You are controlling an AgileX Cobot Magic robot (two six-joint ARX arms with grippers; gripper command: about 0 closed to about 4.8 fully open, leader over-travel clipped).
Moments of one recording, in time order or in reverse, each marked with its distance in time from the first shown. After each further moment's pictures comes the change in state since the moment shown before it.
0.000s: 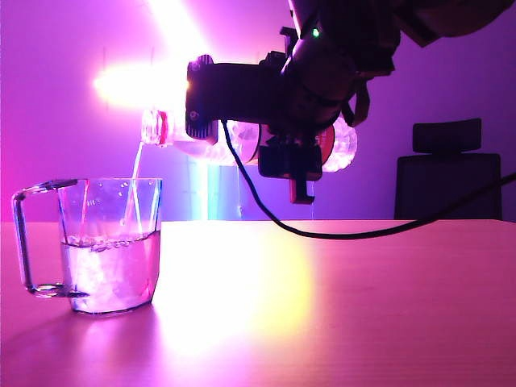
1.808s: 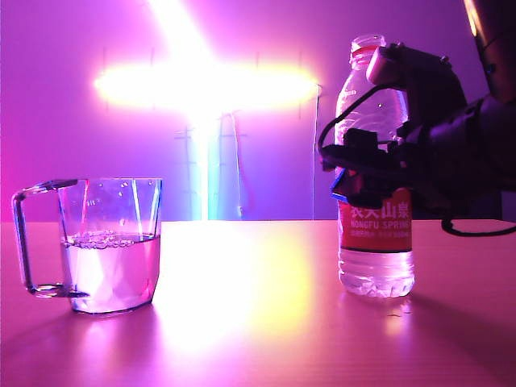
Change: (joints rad) left arm 0.112 0.000 0.000 0.000 0.000 0.000; right arm -0.136 -0.160 -0.554 0.474 -0.213 1.501
